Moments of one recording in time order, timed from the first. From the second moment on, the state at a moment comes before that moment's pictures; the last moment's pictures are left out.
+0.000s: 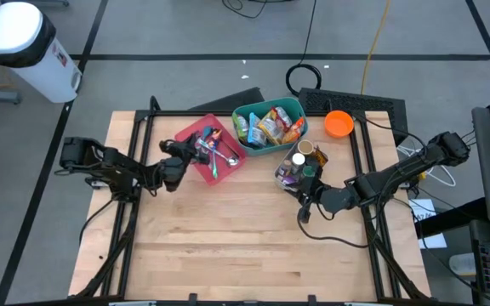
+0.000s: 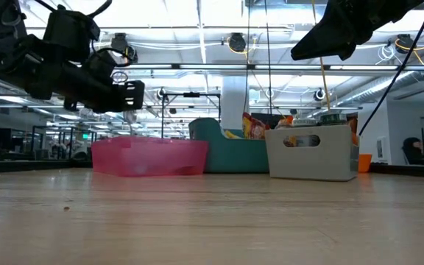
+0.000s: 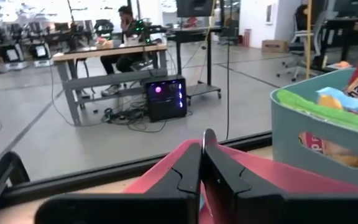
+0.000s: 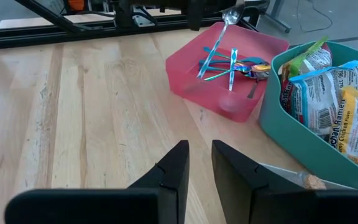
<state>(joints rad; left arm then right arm) 0.09 1.49 0.26 1.11 -1.15 -0.10 0.40 1.12 0.69 -0.10 0.65 0.35</state>
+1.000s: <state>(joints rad) 0.13 1.45 0.27 1.04 -0.67 -0.24 0.40 1.12 0.69 -0.10 0.65 0.35</state>
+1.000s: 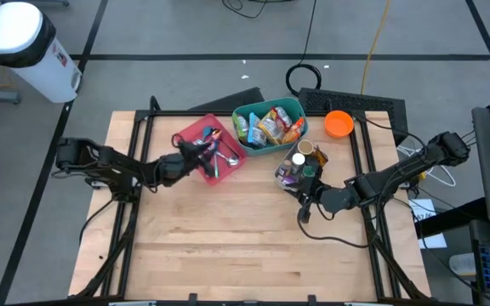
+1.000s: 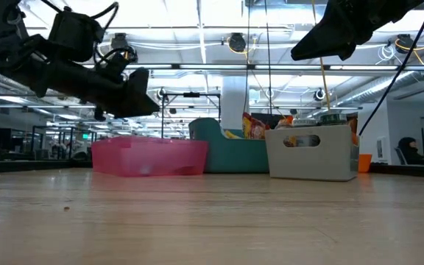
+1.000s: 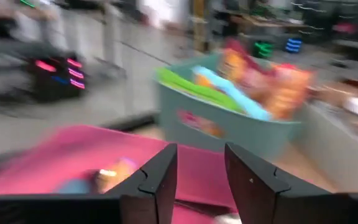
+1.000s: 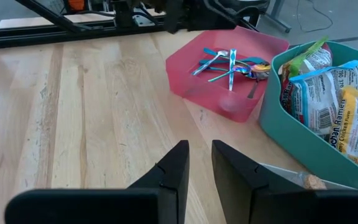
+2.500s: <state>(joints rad) 0.17 1.03 0.80 -0.18 0.15 0.11 0.40 1.12 0.69 -0.11 0.65 0.35</state>
